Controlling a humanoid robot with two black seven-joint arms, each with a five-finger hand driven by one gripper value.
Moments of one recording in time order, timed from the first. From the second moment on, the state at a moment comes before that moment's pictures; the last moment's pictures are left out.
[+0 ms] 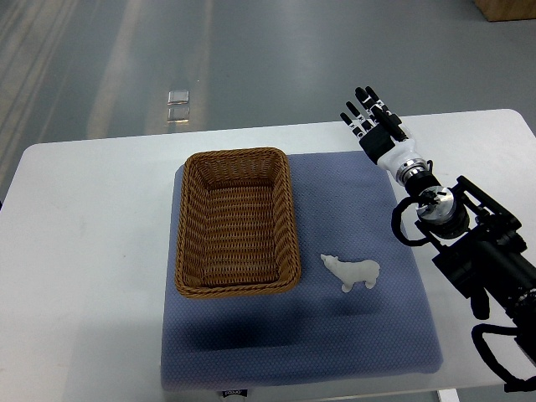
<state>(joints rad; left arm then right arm) -0.05 0.00 0.02 -0.21 0.02 0.03 0.05 0.68 -0.01 1.12 0.62 -0.06 0.20 0.16</state>
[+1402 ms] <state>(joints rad) -0.06 0.00 0.02 -0.23 0.03 0.02 0.05 1.51 -0.54 -0.06 1.05 -0.86 0.59 -0.20</state>
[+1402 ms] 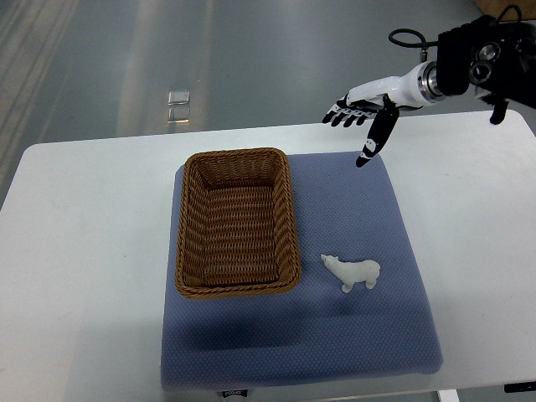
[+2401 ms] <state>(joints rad) -0.06 0.00 0.02 -0.24 0.03 0.02 0.05 1.55 -0.77 -0.16 1.51 -0.63 0.61 -0.30</state>
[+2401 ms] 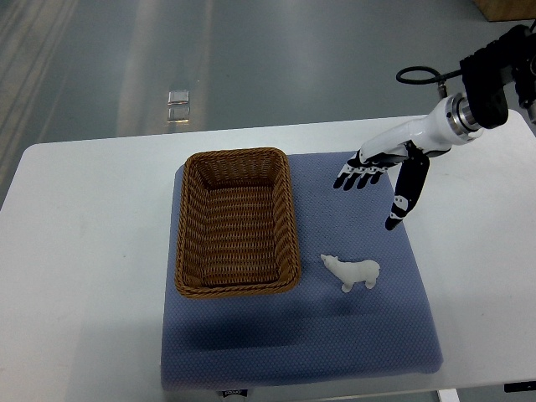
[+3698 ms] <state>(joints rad) -0.06 0.00 0.02 -0.24 0.02 0.02 0.05 1.16 -0.70 -0.05 1.50 -0.76 0.40 -0.23</state>
